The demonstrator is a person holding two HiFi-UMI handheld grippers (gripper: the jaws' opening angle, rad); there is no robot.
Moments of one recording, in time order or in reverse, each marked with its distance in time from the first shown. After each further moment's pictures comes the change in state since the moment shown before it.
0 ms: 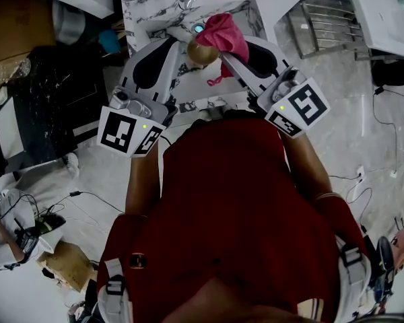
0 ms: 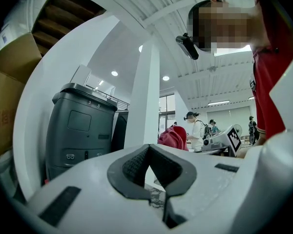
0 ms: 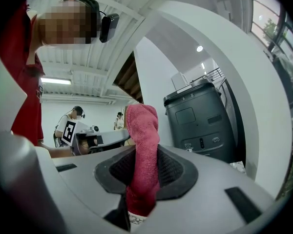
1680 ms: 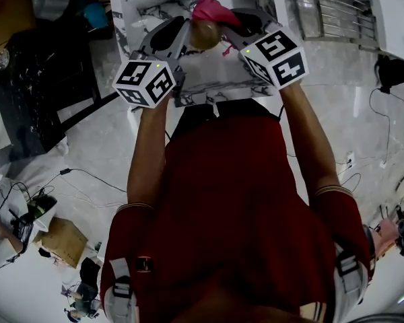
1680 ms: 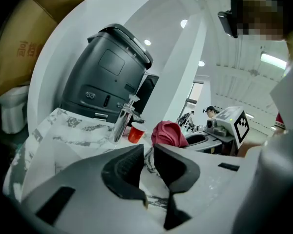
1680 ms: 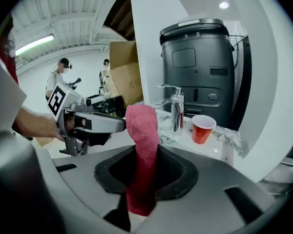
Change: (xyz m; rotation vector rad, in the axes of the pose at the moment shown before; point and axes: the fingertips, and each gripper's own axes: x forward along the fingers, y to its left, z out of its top) left arm 0.043 0.079 -0.187 -0.383 0.292 0.151; right arm 0.059 -0.097 -0.159 -0.096 0.661 -0.053
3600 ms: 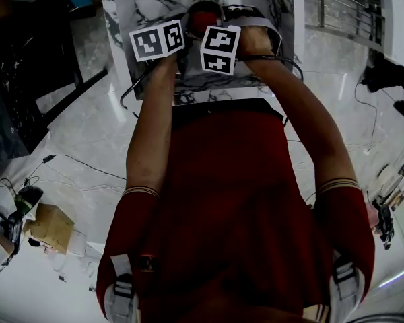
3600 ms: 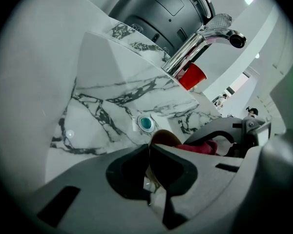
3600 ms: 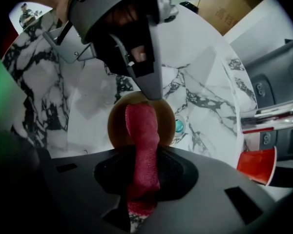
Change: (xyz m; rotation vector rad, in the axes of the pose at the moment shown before) left arm 0.046 0.109 -0.166 -0.386 0.468 0.244; right arm 0.119 0.005 -0.151 -0.927 0.852 0.030
